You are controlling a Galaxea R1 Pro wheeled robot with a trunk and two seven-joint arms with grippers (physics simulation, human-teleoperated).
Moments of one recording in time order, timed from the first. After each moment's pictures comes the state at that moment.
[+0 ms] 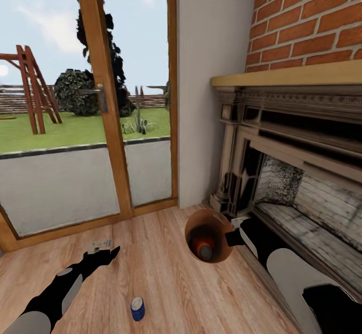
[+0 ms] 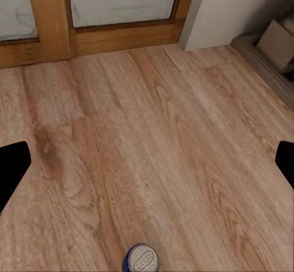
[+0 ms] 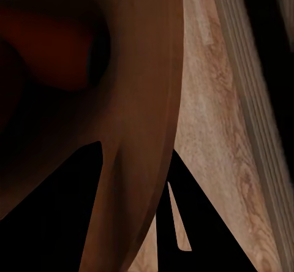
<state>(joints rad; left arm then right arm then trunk) -0.54 0.18 0.07 -0.54 0.16 0.02 -0.30 -0.88 -0.04 0.19 -0.41 0.01 0.68 0.12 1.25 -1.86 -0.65</state>
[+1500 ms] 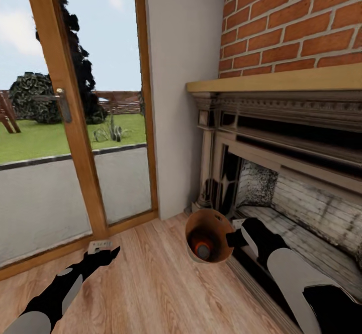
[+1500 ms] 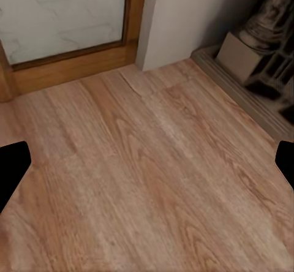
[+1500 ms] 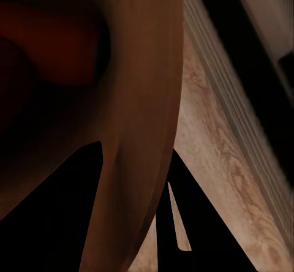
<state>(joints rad) -0.54 0.18 0.06 -0.54 0.15 0.02 -0.30 -0.88 -0.03 0.11 -0.41 0.01 0.73 0.13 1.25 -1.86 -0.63</state>
